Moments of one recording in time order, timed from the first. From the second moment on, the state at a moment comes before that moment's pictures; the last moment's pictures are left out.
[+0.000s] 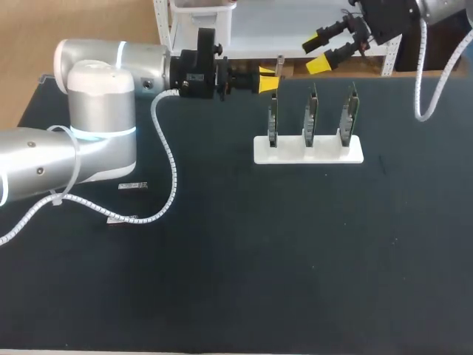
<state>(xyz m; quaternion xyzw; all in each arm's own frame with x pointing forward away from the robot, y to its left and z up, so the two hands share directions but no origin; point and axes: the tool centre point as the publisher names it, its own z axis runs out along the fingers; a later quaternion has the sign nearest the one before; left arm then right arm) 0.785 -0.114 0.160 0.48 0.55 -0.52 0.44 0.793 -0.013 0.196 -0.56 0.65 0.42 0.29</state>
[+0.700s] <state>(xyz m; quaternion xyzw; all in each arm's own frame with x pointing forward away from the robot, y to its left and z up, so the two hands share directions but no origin) 0.785 -0.114 0.160 0.48 0.55 -0.52 0.44 0.792 0.012 0.192 -0.58 0.64 0.42 0.30</state>
